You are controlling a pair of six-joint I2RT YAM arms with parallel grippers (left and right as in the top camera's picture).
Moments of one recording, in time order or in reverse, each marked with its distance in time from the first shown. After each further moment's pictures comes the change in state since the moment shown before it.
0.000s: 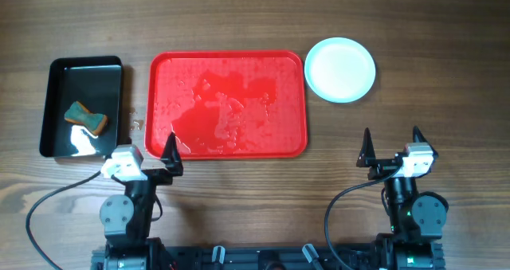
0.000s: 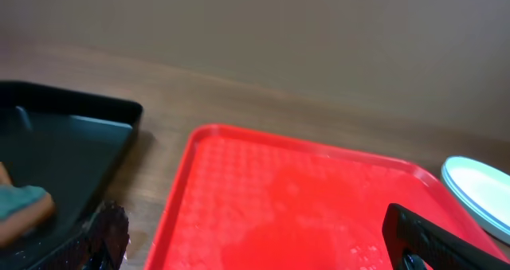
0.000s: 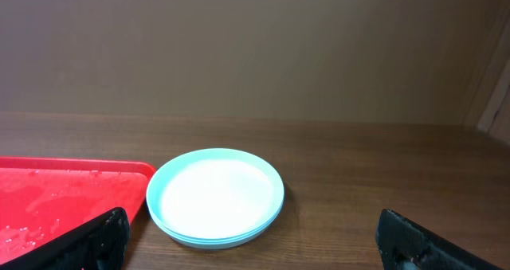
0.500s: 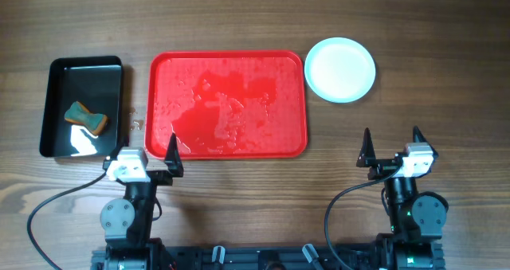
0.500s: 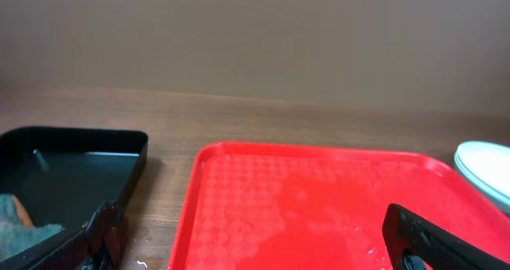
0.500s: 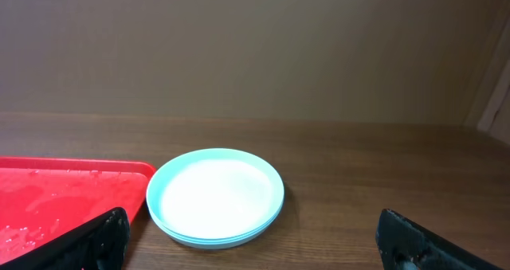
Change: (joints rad) left arm -0.032 -0.041 0.000 -0.002 -0.014 0.142; right arm 0.000 0.000 0.000 0.000 0.000 0.000
